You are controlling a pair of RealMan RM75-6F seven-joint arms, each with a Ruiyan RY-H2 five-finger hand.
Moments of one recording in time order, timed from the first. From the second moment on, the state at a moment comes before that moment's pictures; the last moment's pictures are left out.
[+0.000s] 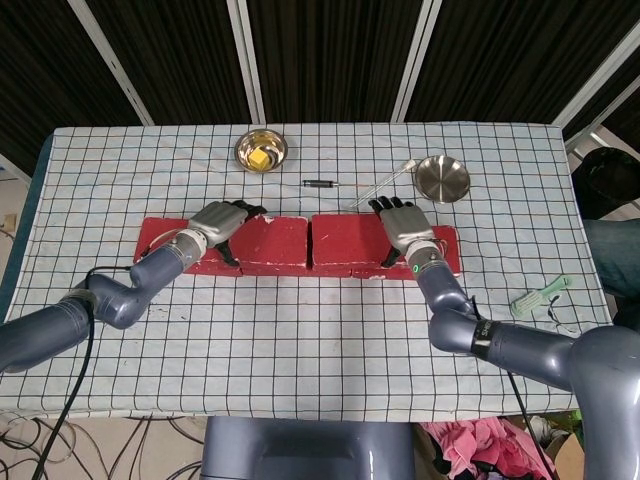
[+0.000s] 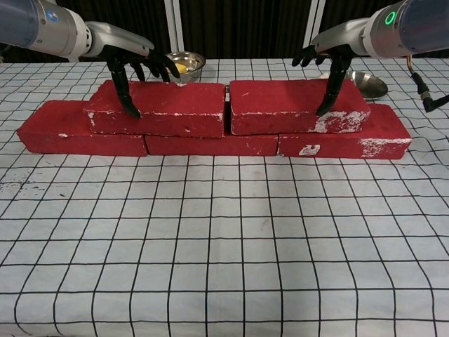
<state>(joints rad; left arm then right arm) -1.17 -1.37 -0.12 -1.16 1.02 0.33 -0.07 1.27 -1.37 0.06 -1.39 -0.22 0.71 -0.53</state>
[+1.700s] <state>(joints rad) -1.22 -1.31 -0.01 -1.24 0.82 0.38 0.04 1.25 -1.36 0.07 -1.42 -0.23 0.73 -0.55</state>
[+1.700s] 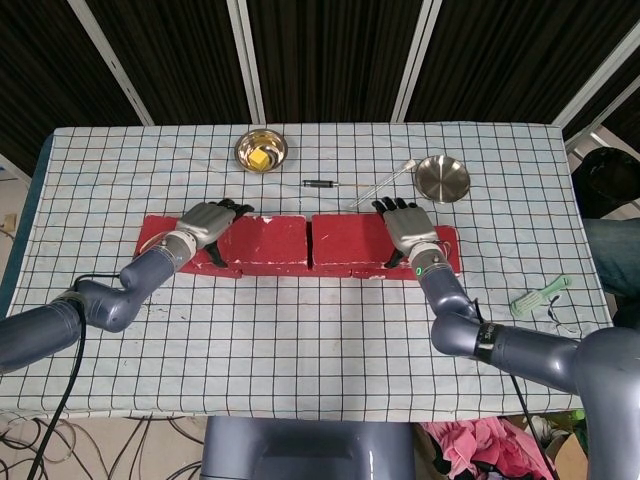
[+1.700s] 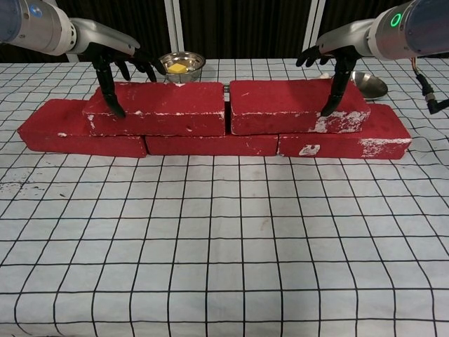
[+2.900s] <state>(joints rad) -1.05 -1.00 0.24 -1.79 0.62 0.95 0.49 1.21 -1.29 0.08 -1.54 -0.22 0.82 -0.55</state>
